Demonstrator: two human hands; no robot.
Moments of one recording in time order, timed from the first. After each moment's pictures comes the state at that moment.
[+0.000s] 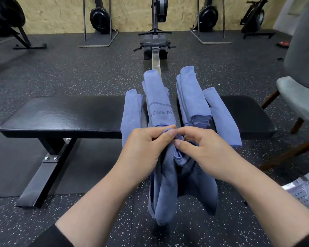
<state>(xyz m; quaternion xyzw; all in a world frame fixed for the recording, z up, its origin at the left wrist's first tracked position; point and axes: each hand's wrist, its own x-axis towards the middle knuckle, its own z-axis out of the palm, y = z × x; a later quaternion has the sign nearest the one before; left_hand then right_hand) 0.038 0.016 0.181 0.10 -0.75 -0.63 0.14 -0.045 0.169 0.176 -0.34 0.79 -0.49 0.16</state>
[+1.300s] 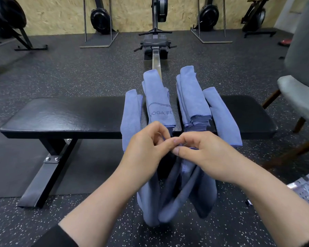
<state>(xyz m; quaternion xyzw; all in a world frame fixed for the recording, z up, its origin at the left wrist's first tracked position) 0.035 0.016 0.171 0.09 -0.82 -0.54 0.16 -0.051 0.177 0.173 -0.35 0.81 -0.42 0.19</state>
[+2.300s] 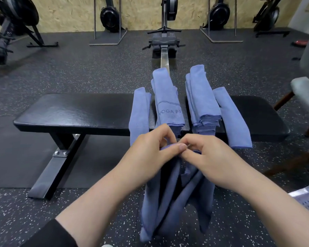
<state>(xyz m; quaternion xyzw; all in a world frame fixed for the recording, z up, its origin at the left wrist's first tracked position) 0.045 -0.004 0.167 0.06 -0.89 -0.44 0.11 -0.037 0.165 0.170 -0.37 0.82 -0.40 0.16</state>
